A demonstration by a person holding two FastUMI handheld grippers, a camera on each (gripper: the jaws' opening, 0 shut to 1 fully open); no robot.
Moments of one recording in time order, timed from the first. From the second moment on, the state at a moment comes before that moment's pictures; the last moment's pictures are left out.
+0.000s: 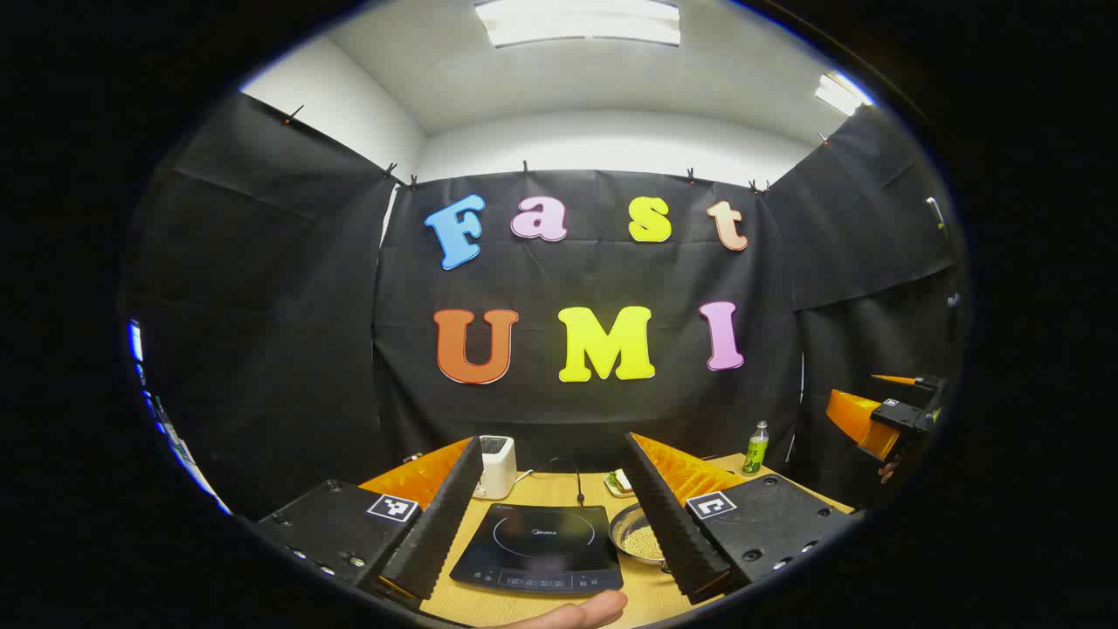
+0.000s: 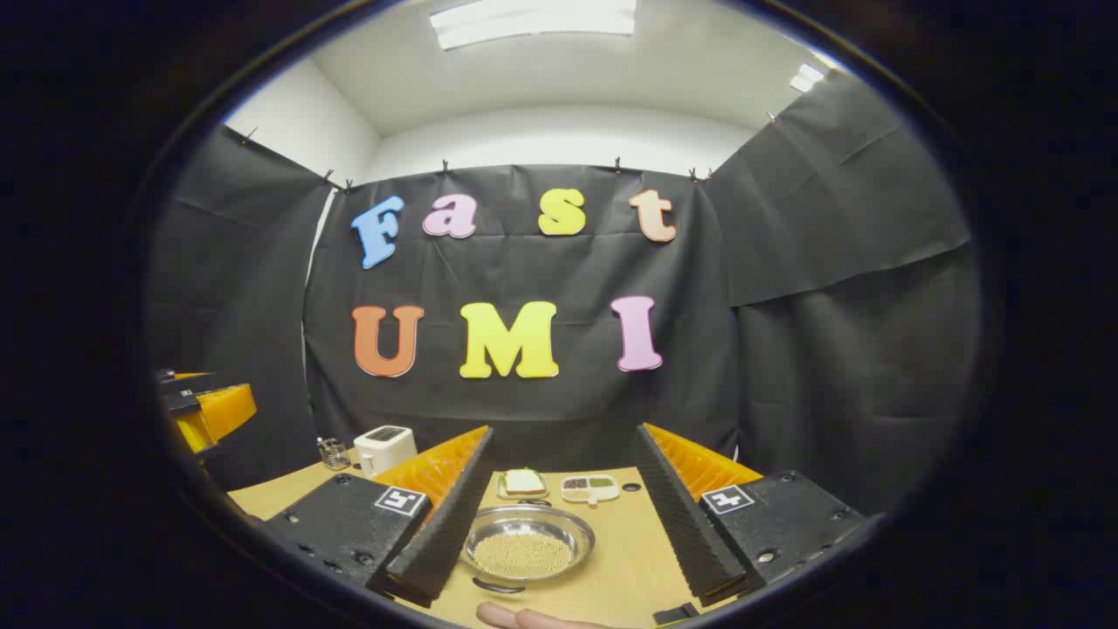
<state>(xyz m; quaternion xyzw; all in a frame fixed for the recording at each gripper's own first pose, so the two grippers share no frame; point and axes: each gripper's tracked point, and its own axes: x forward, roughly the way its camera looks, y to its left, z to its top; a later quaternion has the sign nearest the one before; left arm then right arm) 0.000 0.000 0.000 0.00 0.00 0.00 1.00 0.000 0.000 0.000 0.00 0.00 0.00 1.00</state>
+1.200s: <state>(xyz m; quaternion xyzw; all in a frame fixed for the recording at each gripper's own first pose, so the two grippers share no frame) -0.005 -0.003 -0.025 0.00 0.01 -0.01 1.00 0.036 0.011 -0.064 0.00 0.07 0.01 1.00</state>
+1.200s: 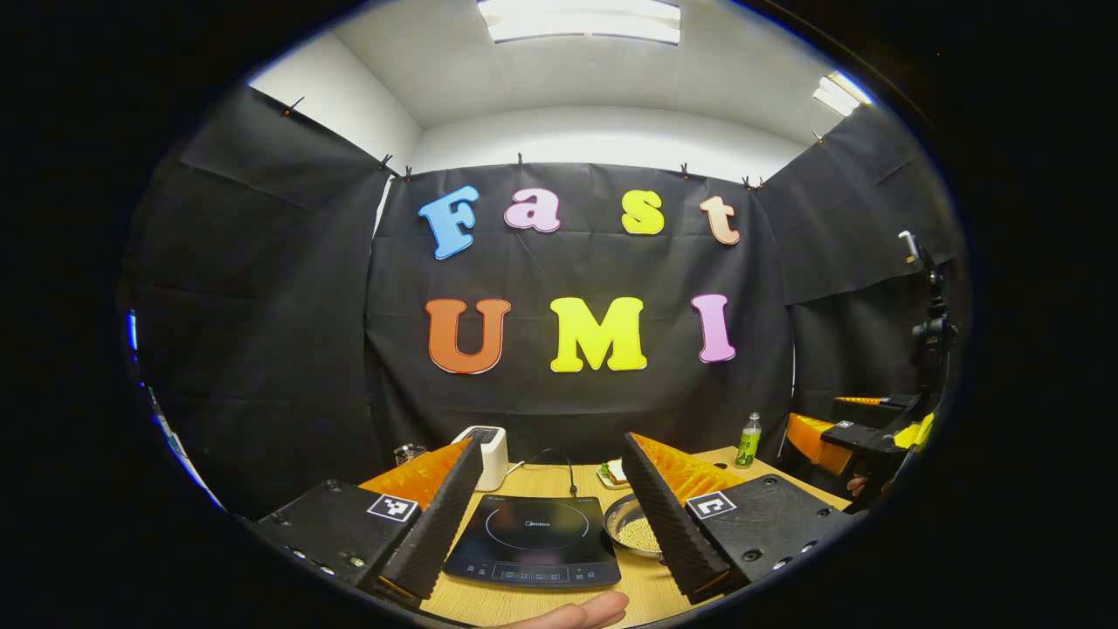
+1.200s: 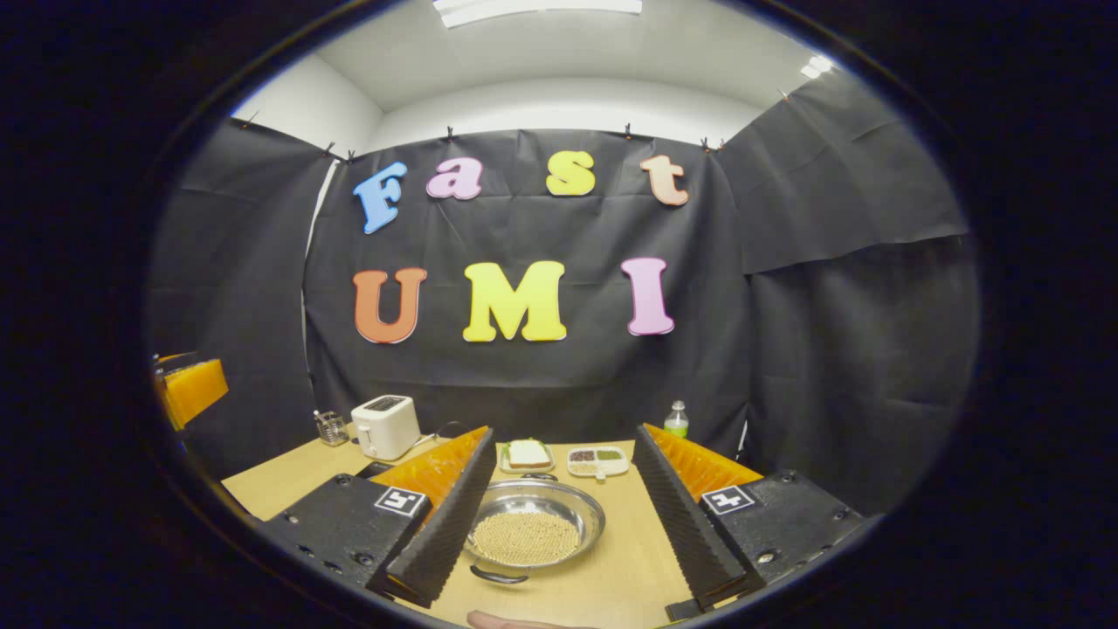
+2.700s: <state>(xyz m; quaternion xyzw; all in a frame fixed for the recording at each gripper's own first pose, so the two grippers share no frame) -0.011 0.024 -0.046 0.00 0.01 0.00 1.00 0.047 0.151 -0.320 0.04 0.42 0.15 0.89</state>
